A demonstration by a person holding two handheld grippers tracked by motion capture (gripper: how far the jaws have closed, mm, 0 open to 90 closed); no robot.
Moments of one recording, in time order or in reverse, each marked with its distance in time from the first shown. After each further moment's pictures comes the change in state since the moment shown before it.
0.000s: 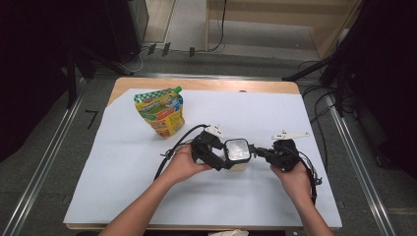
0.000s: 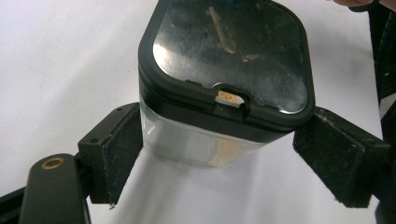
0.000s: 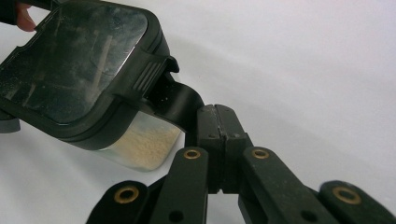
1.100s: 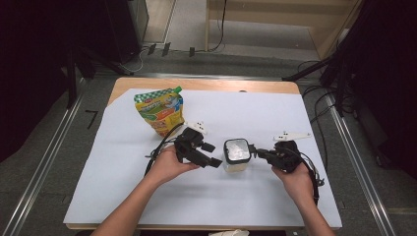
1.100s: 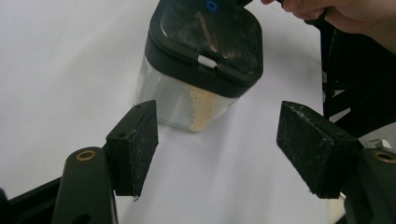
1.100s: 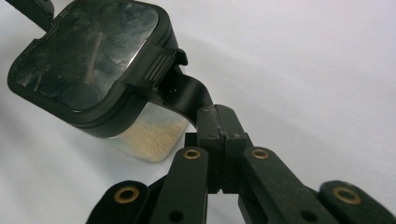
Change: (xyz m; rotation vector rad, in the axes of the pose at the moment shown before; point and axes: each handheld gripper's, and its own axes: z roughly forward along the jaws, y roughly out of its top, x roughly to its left) left arm 0.008 -0.015 -0.041 -0.044 -0.110 -0.088; right arm 0.000 -0.002 -0.005 0.002 0.024 -0.012
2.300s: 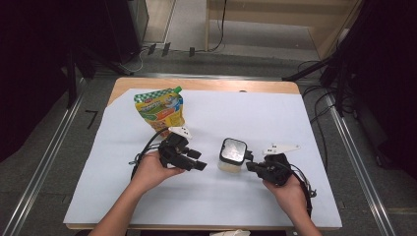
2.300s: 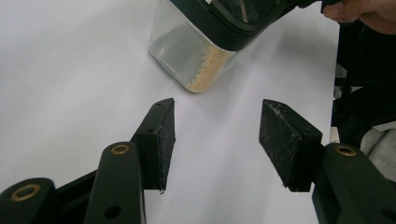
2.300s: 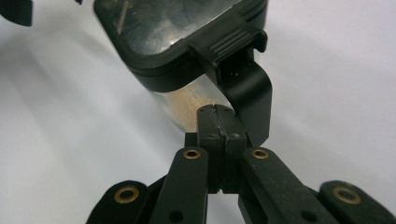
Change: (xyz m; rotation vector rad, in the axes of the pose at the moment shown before) left arm -0.005 -0.032 -0.032 0.043 0.079 -0.062; right arm 0.037 -0.018 0.004 0.034 0.086 -0.046
